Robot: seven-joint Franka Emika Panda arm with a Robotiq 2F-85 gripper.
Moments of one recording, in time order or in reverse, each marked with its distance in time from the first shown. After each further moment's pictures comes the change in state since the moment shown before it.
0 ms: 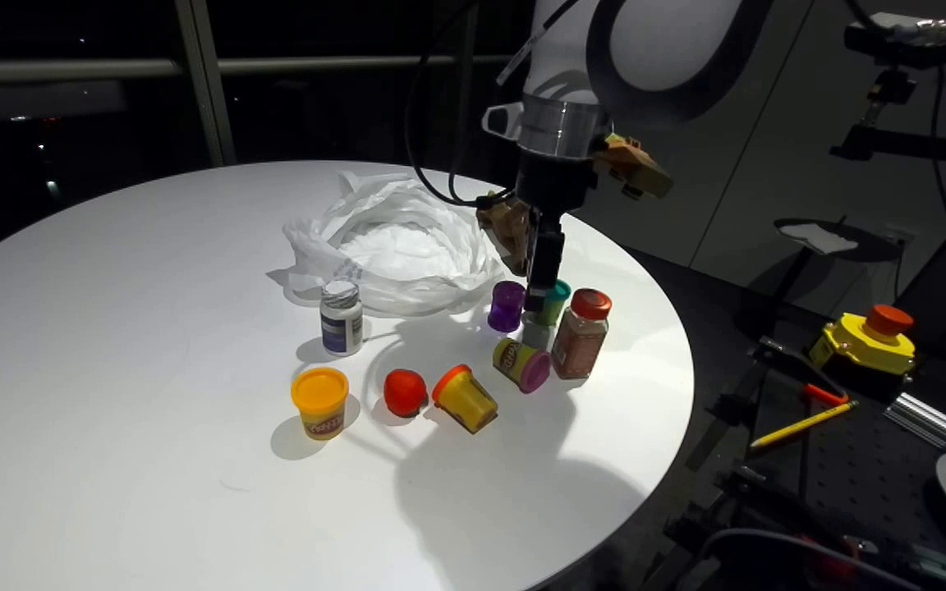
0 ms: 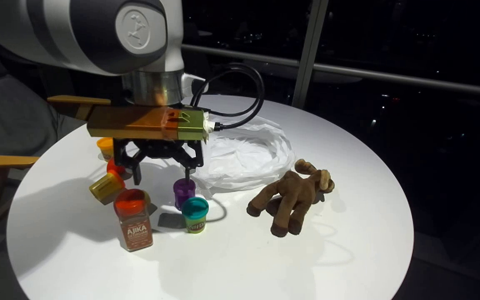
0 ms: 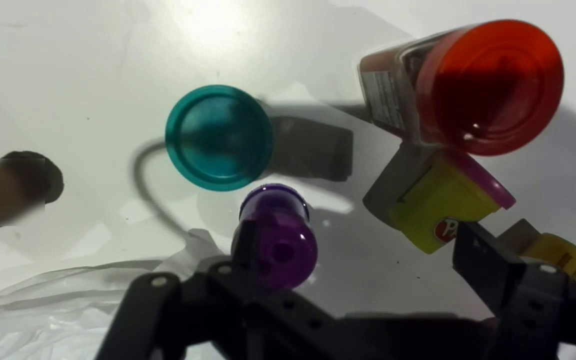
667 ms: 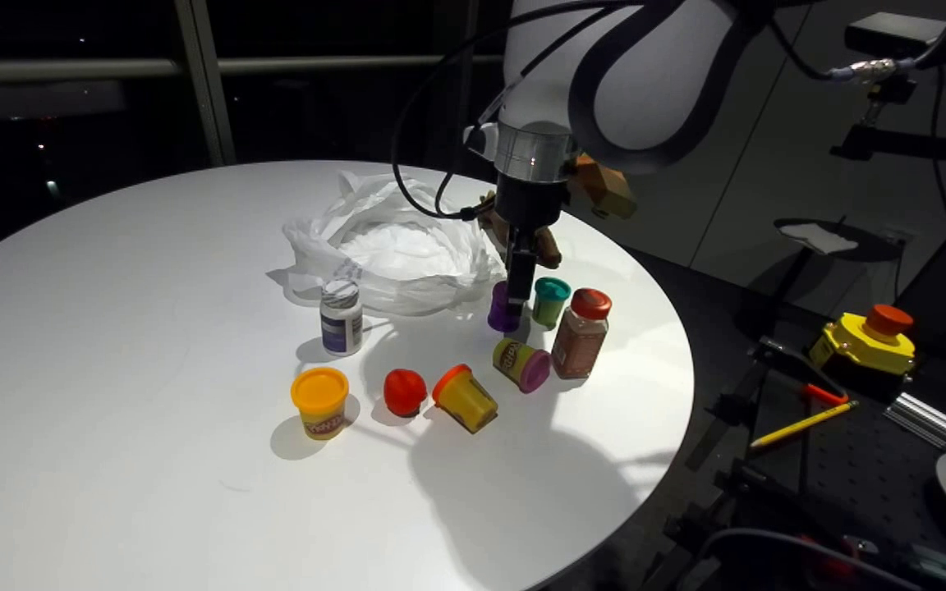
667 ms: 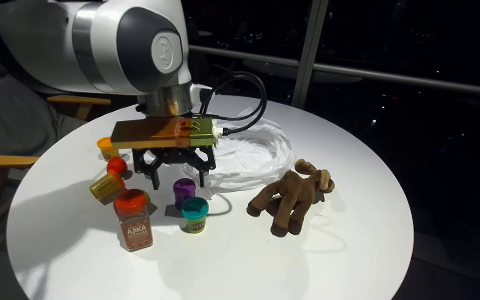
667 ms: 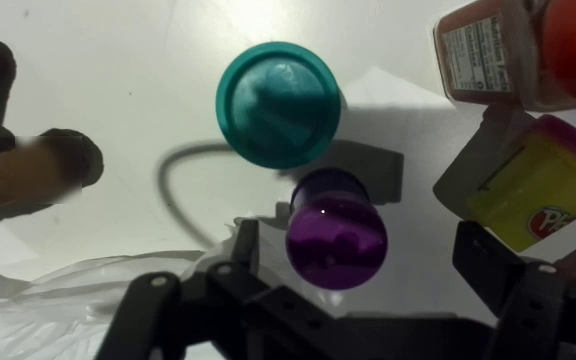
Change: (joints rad) arm 0.025 0.111 -0.044 0.085 -0.185 0.050 0.165
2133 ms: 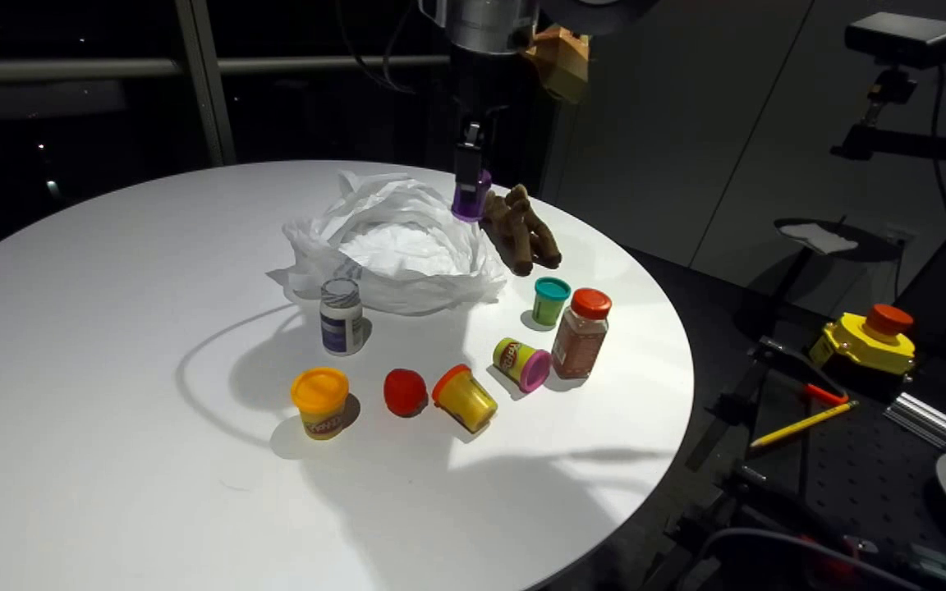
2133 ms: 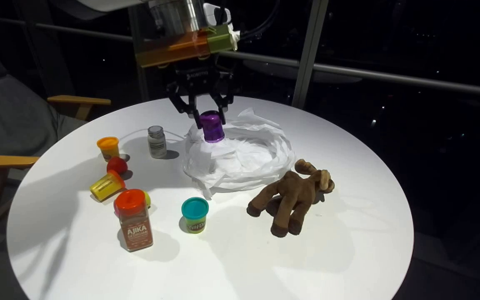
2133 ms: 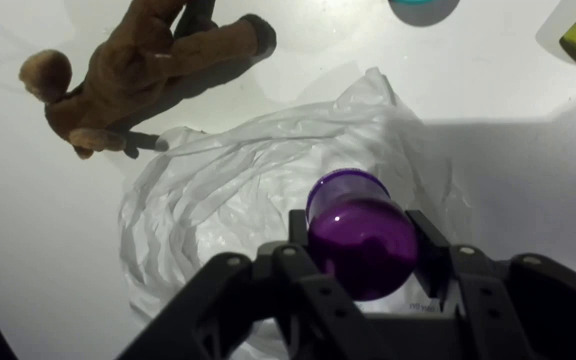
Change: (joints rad) arm 0.081 -0.090 -0.061 0.224 -0.166 -0.215 0.196
